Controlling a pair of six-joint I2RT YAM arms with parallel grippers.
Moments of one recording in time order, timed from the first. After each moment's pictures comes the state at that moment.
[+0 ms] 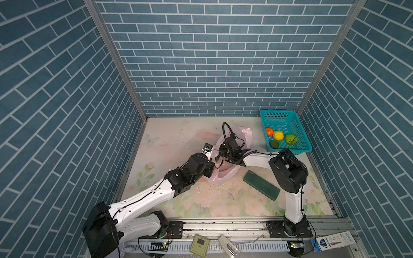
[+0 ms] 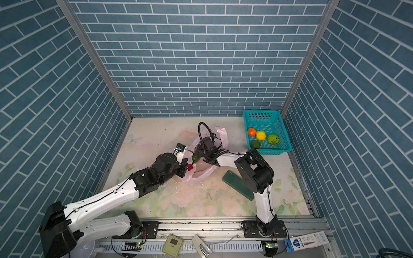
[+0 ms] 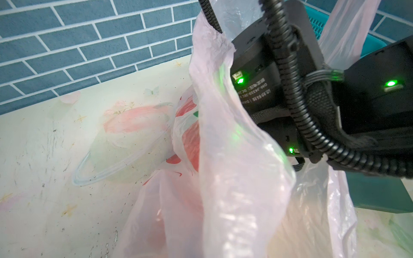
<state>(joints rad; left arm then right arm) -0.85 1.11 0.77 -0.22 -0.26 -0.21 0.76 2.02 1.22 0.06 0.18 0.81</state>
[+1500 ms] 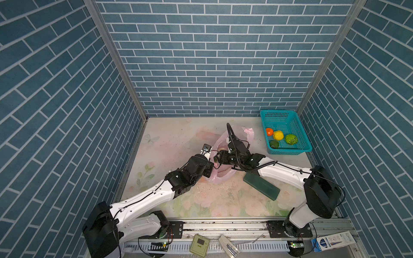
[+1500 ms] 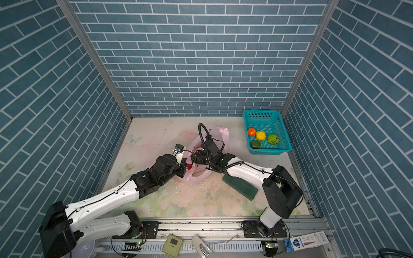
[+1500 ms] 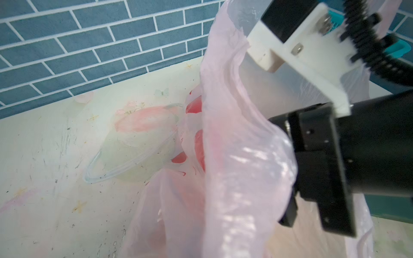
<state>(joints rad) -0.85 1.11 0.73 -0.17 -0.32 -0.21 0.87 1.59 1.07 -0.17 0.03 0.72</state>
